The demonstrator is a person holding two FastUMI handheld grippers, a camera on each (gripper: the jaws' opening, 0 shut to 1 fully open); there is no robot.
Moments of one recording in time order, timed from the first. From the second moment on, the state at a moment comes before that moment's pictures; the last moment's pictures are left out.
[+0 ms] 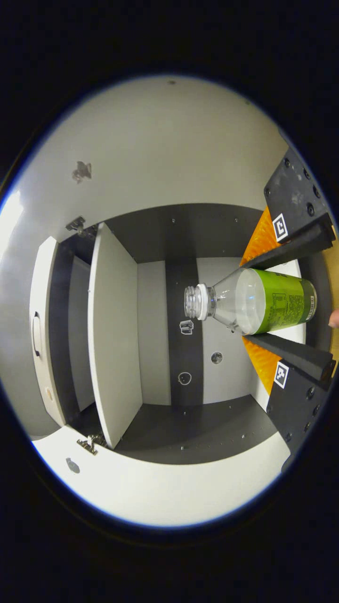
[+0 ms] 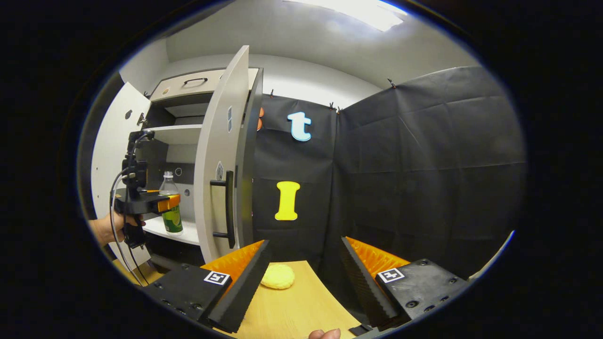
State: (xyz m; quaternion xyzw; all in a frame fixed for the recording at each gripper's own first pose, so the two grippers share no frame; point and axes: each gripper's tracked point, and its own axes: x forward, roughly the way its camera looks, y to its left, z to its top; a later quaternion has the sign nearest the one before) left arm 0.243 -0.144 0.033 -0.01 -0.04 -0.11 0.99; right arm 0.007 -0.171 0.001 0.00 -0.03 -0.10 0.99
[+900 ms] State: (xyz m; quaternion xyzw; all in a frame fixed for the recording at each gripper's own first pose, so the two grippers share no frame) left arm 0.033 -0.145 -0.153 -0.02 -0.04 -0.23 0.97; right arm -0.019 -0.123 0.021 -0.02 -0.06 -0.10 0.99
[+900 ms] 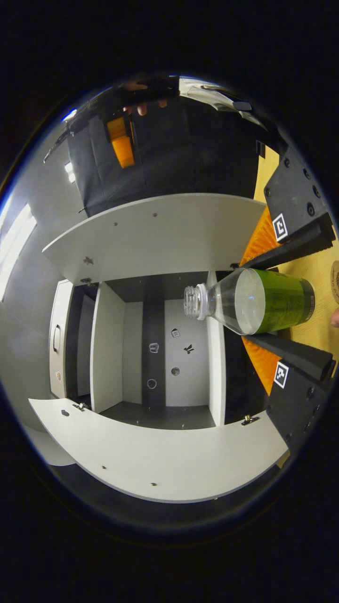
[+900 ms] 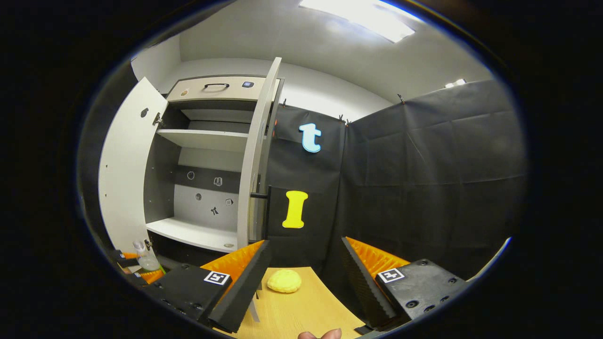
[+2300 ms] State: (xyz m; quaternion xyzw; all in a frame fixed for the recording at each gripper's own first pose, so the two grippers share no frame) left arm 0.000 -0.163 -0.335 -0.03 0.04 -0.27 0.96; right arm -0.021 -0.115 -0.013 -0.06 0.01 -0.09 0.99
